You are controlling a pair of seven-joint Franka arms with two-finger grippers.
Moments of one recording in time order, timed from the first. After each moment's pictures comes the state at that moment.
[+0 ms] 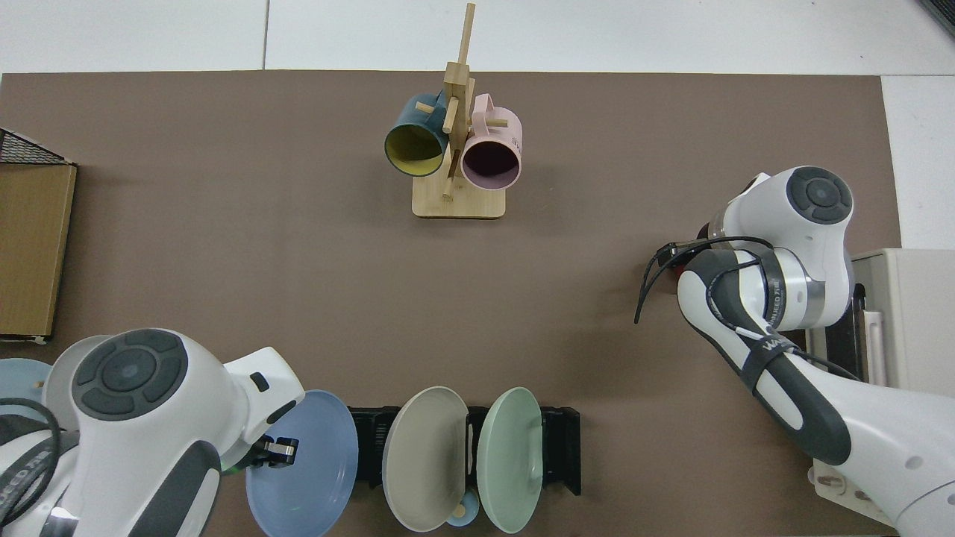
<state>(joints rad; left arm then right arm) -0.05 -0.35 -0.28 -2.28 -0.06 1.58 -0.13 0.11 0.36 -0.06 -1.96 0.00 2.29 -0.02</state>
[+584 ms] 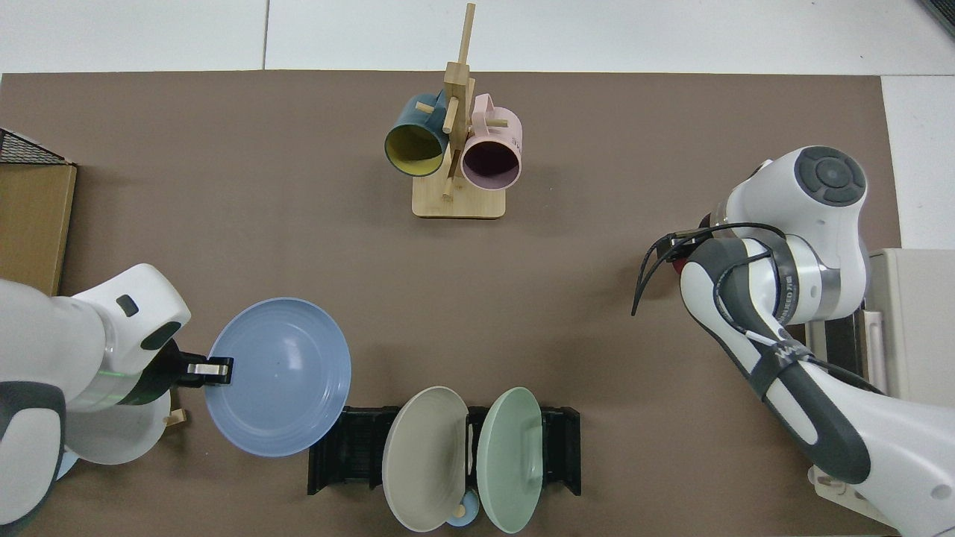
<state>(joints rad) -0.04 -0.28 -0.09 -2.11 -0.18 1.74 -0.01 0.13 0.31 -0.06 -1.90 0.00 2.16 0.03</state>
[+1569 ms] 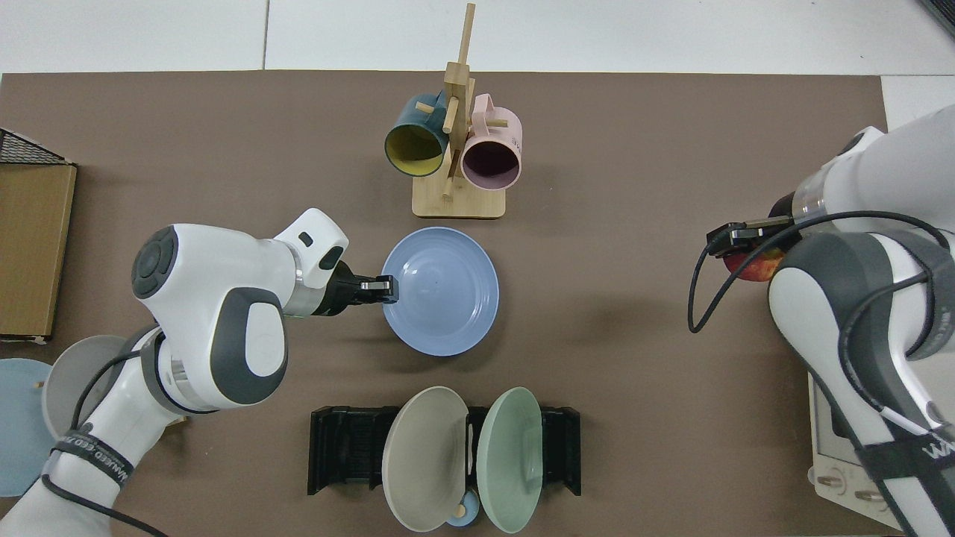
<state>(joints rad) -0.06 0.13 -0.30 -2.11 -0.62 2.31 0.06 0.13 0.09 -0.06 -1.80 0.00 1.87 0.04</state>
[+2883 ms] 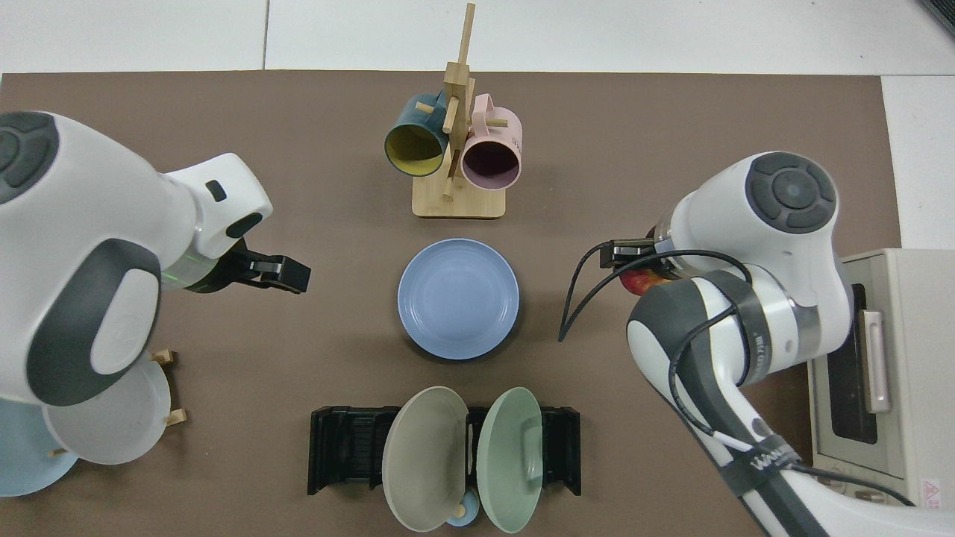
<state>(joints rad) -0.05 0.03 -0.20 -1.74 -0.06 1.72 -0.03 0.32 0.15 -0.05 -1.88 0.01 2.03 0.35</state>
